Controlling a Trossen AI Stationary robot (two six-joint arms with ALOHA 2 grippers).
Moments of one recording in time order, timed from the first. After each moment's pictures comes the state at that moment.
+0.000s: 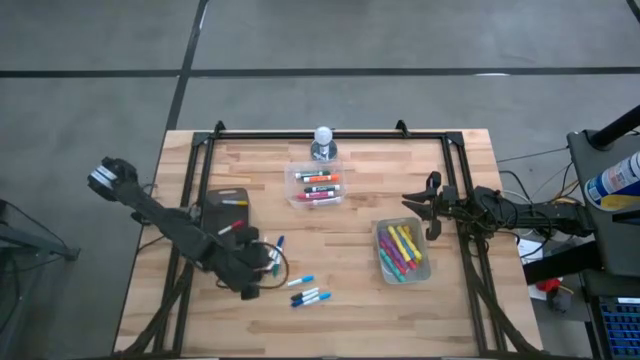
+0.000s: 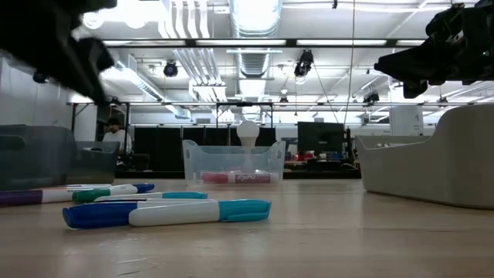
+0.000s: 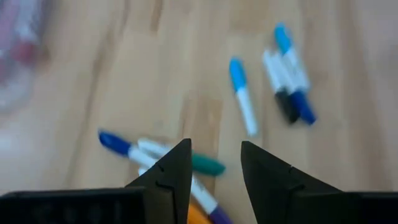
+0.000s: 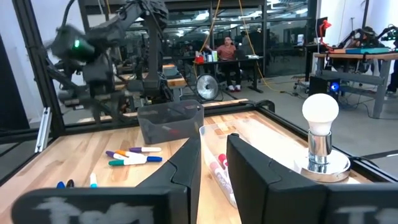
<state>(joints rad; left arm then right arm) -0.61 1.27 0.78 -0.47 -0.41 -0.61 -0.05 0.17 0.01 0.24 0.11 0.10</state>
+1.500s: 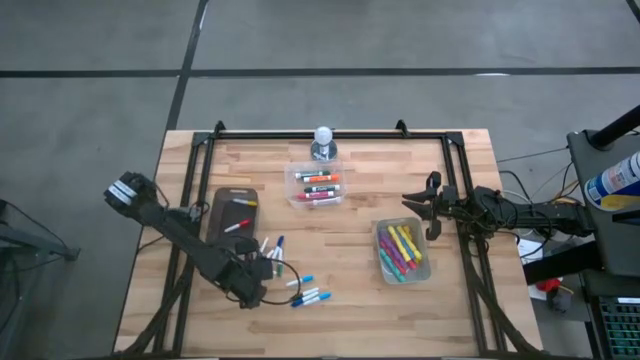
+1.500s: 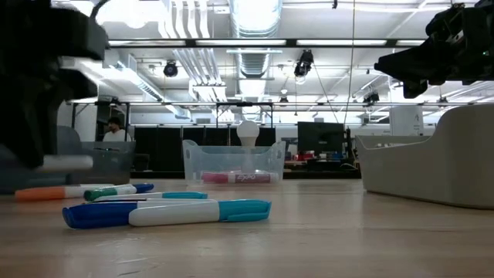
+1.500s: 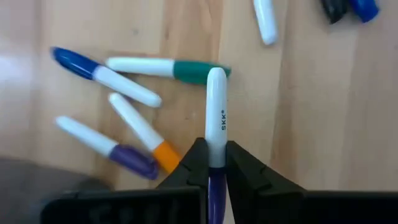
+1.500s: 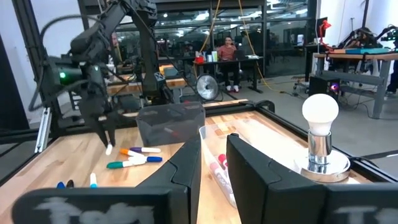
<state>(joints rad) -0.65 1.53 0.90 -0.69 -0.28 -0.71 -0.05 0.17 0.01 0.24 0.11 0.10</state>
